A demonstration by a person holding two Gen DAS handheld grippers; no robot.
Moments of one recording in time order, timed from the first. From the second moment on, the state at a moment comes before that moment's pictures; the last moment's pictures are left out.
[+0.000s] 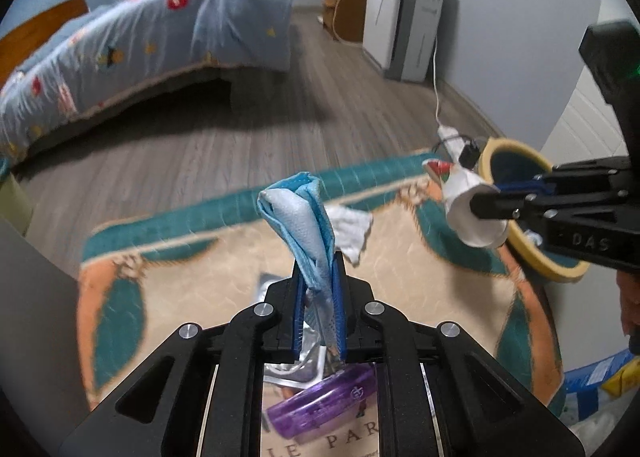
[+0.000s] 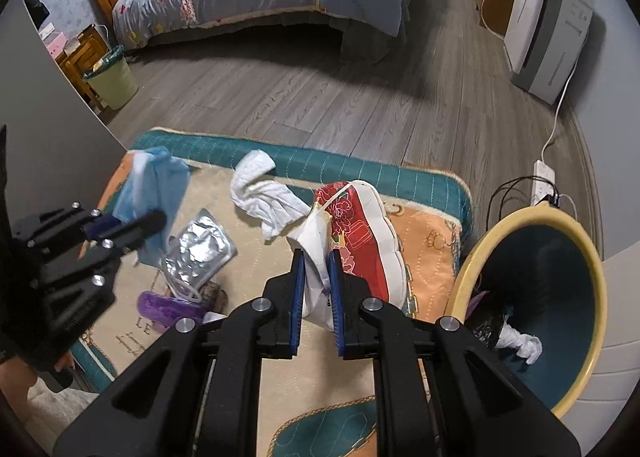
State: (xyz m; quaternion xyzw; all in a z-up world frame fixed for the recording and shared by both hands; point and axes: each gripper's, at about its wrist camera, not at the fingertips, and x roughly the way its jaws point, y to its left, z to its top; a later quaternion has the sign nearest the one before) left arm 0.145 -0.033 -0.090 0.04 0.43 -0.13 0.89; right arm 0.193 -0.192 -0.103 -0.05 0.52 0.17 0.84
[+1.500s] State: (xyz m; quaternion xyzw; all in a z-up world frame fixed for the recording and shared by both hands) left arm 0.134 -0.180 -0.074 0.07 0.39 -0.27 0.88; right arm 0.197 -0.394 -0.113 0.09 0.52 -0.02 0.85
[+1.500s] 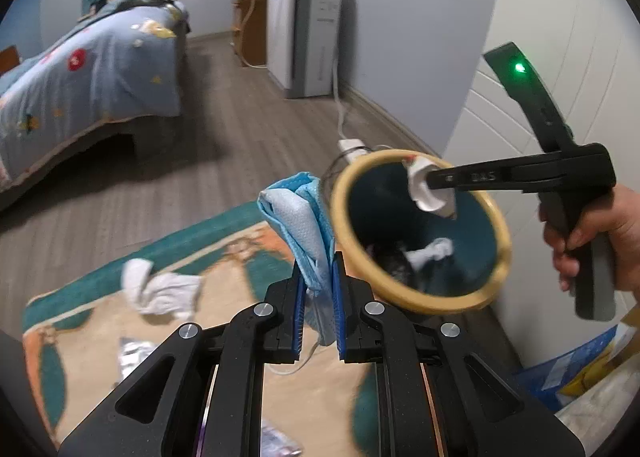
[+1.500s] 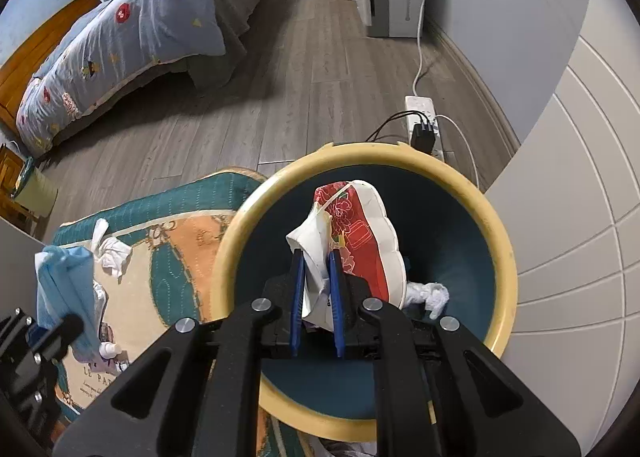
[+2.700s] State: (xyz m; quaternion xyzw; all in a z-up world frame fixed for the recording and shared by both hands) left arm 0.168 -0.322 -0.120 0.13 0.43 -0.31 0.84; right arm 0.186 -0.475 -0.149 0.21 0.53 -0.07 0.82
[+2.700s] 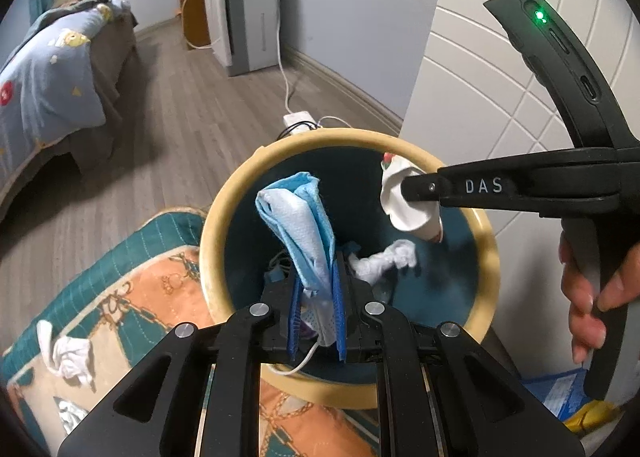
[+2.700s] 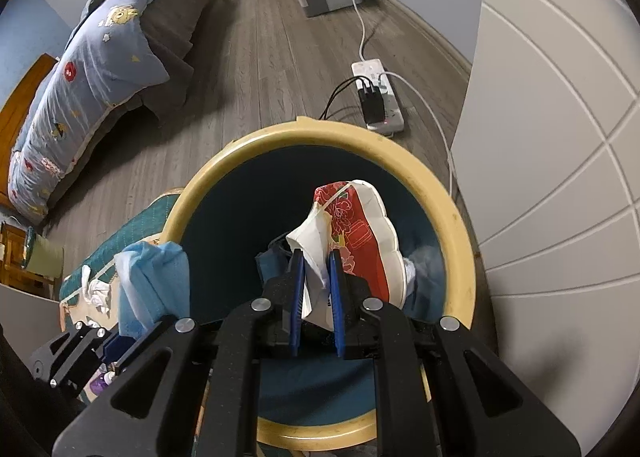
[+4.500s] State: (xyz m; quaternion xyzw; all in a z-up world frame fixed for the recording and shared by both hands) left arm 0.067 0.011 -0.035 0.04 0.41 -0.05 0.91; right arm 0.139 -0.251 -0.064 0.09 0.51 0.05 0.86
